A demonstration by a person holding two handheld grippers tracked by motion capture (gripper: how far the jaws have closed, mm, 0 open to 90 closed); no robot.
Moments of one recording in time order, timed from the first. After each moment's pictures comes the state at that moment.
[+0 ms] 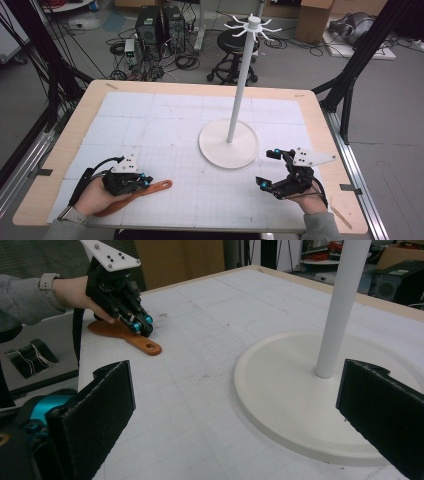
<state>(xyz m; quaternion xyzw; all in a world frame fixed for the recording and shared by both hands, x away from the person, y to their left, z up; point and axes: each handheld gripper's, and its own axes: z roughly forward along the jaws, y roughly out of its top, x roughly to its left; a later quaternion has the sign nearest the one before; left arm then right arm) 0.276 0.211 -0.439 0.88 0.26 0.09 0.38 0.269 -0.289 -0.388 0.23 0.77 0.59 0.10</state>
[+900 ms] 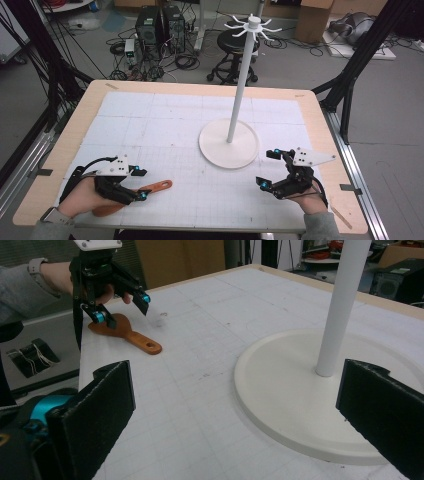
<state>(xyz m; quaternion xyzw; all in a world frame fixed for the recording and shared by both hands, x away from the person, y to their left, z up) 0.264 0.220 -0.417 0.88 0.19 0.07 0.43 0.270 -0.290 -0.389 0.23 0.77 0.59 0.09</state>
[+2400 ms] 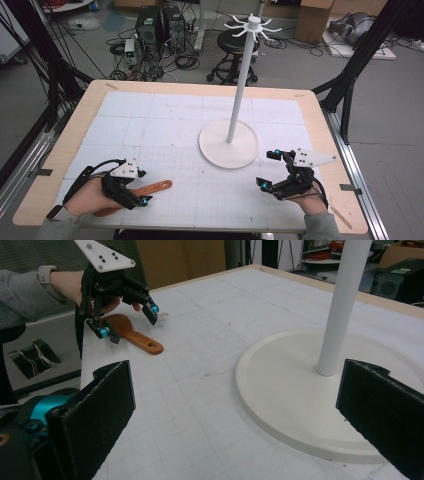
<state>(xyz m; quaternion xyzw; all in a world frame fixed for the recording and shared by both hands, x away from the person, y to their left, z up) 0.271 0.210 -0.434 0.91 0.20 0.06 0.37 0.268 -0.290 -0.389 0.23 0.77 0.59 0.10</state>
